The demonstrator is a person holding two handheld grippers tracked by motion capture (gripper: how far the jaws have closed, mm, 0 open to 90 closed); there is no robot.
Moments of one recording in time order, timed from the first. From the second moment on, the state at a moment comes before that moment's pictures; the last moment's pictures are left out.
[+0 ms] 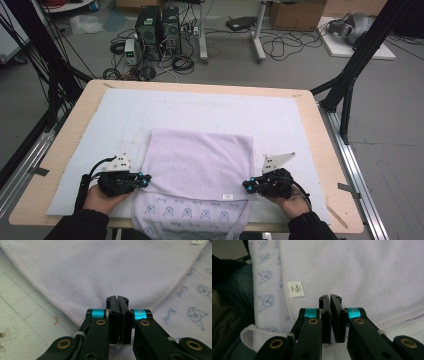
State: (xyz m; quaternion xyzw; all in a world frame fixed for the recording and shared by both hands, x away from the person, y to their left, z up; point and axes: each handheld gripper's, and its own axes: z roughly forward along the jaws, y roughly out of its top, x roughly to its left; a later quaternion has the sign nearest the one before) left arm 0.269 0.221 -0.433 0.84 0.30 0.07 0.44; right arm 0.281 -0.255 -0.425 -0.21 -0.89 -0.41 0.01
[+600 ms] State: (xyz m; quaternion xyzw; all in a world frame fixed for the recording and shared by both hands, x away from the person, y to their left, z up) left arm 0.233 0.231 -0.410 0.83 0.28 0.09 0.47; right arm 0.249 -0.258 -0.402 -0.19 -0.88 -0.44 0.02
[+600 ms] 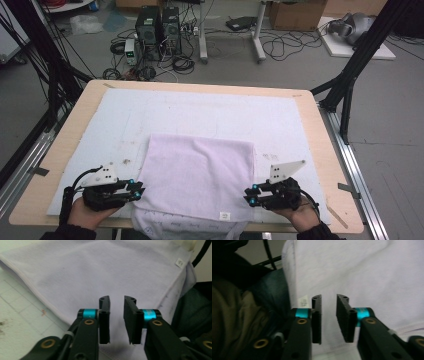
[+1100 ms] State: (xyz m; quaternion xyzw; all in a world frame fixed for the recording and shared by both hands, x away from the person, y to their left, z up) left arm 0.371 0.217 -0.404 0.82 0.36 0.14 0.43; right arm 0.380 -0.266 -0.399 -0.30 -0.85 -0.42 -0.07
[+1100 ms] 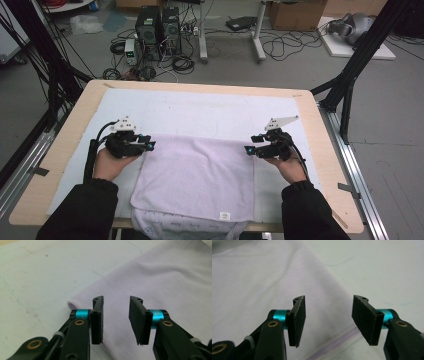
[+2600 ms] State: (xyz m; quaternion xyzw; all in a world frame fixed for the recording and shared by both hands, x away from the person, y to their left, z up) left arm 0.418 0.235 -0.373 0.78 0.41 0.21 0.42; right arm 0.437 -0.271 -0.355 -0.31 -0.86 -0.39 -0.15
